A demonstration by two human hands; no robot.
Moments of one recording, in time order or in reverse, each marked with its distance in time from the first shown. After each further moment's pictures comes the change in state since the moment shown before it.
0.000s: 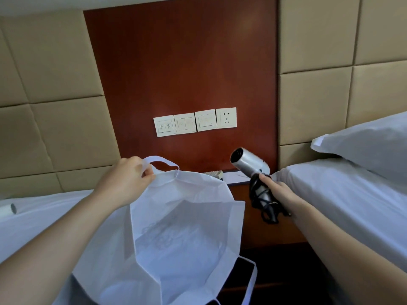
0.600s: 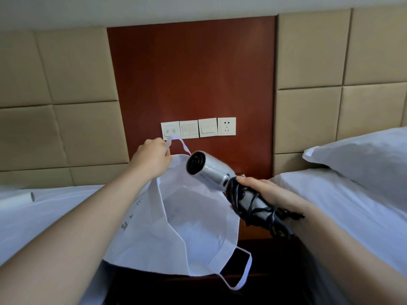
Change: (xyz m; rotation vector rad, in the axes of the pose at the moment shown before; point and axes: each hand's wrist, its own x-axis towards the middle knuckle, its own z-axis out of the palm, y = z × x) left_hand 0.005 0.044 -0.021 -0.083 0.123 -0.063; right_hand -0.112 -0.061 0.018 -0.141 -0.359 -0.091
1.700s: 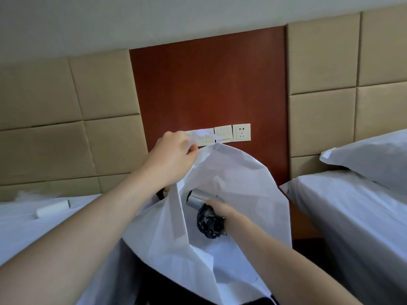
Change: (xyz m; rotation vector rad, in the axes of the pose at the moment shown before) left_hand -0.060 0.033 -0.084 -0.013 0.052 0.285; right_hand 0.057 0.020 0.142 0.250 0.141 0.297
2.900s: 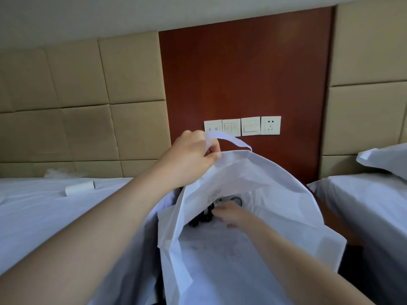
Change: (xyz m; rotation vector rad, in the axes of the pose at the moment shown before) left_hand -0.024 -0.043 -0.010 -0.095 -0.085 0.009; right_hand 0.033 0.017 0.046 -0.679 -0.149 -0.131
